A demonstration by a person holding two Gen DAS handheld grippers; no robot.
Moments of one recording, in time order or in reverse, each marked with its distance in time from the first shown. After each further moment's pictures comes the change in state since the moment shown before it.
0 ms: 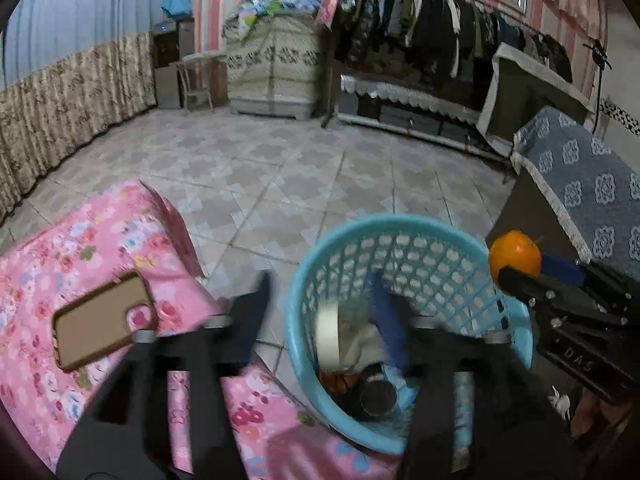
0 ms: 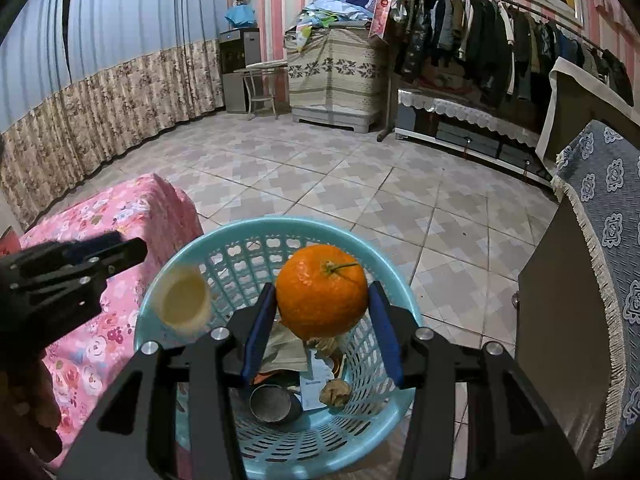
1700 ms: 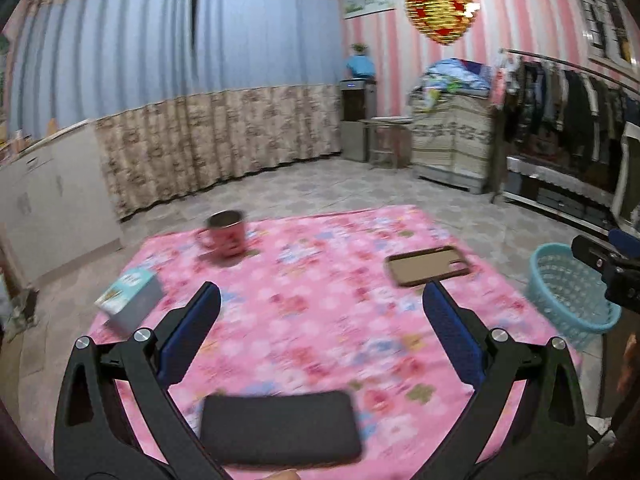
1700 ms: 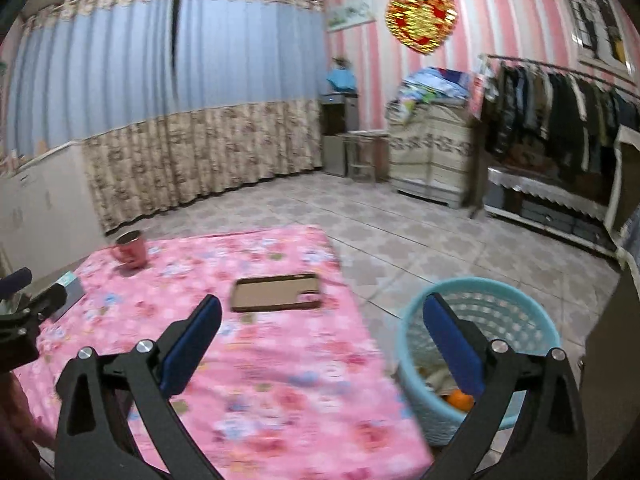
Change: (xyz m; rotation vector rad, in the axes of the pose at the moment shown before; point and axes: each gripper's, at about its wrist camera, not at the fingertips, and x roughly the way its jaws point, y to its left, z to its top) left arm -0.294 0.179 -0.149 -0.230 -0.239 0.594; right arm -0.144 0.209 -0.043 -0.174 -0.261 0.322
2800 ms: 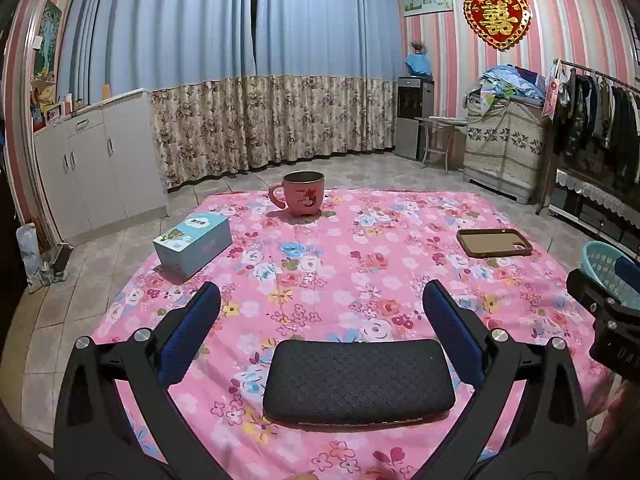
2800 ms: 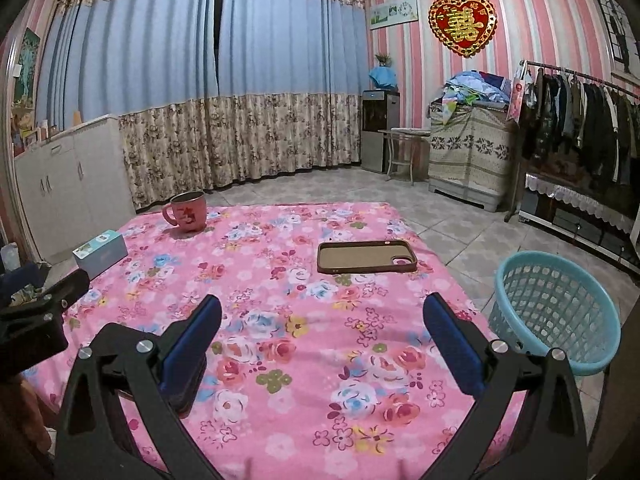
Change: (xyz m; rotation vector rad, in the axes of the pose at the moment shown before) left arm -0.005 0.051 -0.054 -0.102 0.018 0.150; right arm 0.002 0.086 -0.057 -0.047 0.006 0.071
